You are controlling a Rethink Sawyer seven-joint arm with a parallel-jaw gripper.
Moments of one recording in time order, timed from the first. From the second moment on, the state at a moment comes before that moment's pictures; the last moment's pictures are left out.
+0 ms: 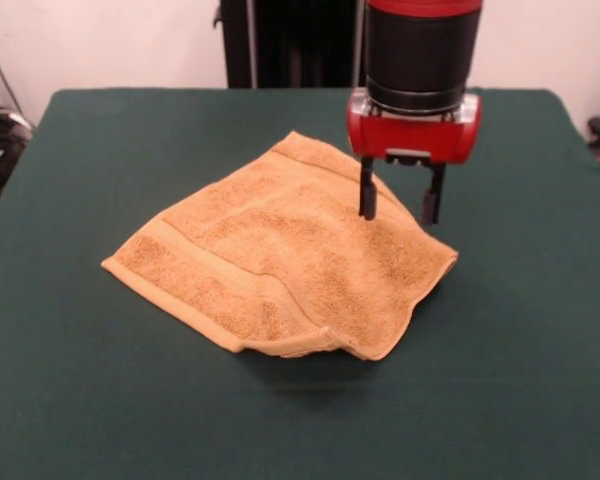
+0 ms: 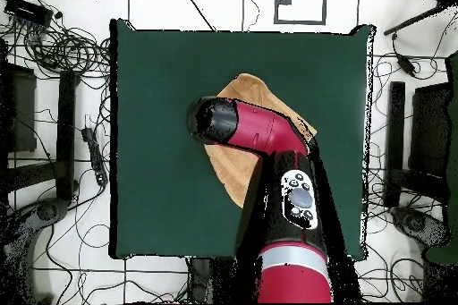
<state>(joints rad) -0.07 -0.51 -0.06 1.47 0.16 0.53 1.74</state>
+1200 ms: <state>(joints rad) -0.02 -0.37 -0.05 1.50 0.32 0.36 1.74</state>
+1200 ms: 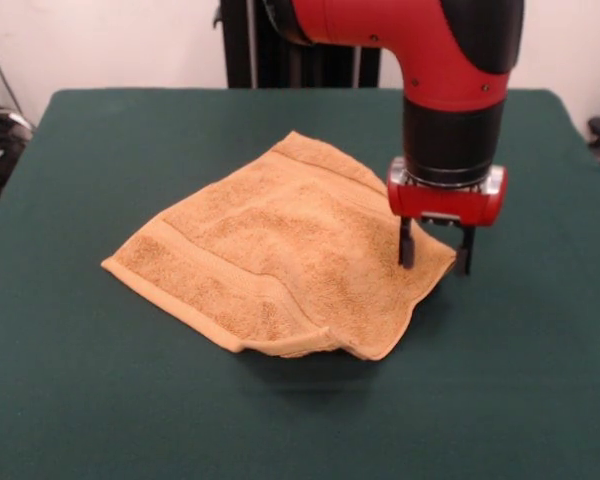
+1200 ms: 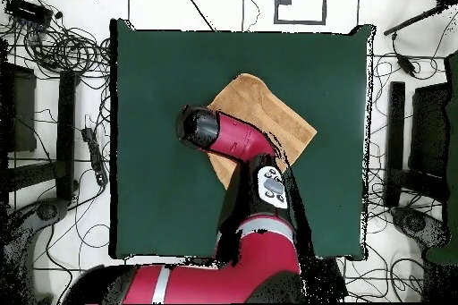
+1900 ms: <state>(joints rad) 0.05 -0.37 -0.08 1.57 0.45 0.35 1.79</state>
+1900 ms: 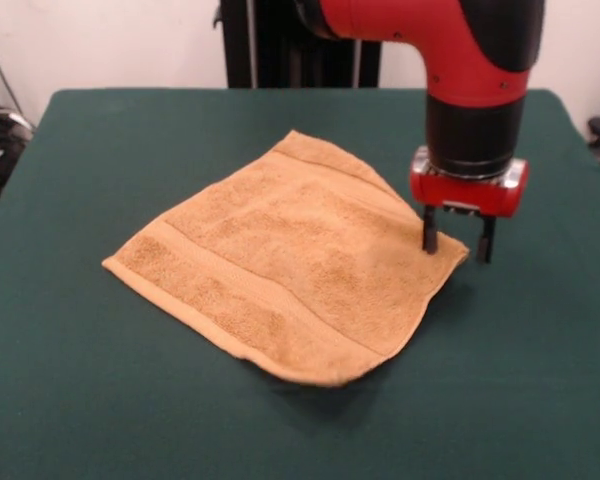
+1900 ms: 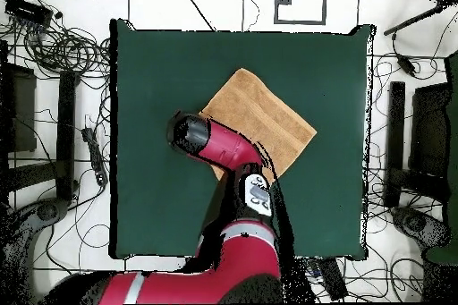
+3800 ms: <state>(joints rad) 0.14 -0.43 -0.19 1.64 0.50 0.35 1.96</state>
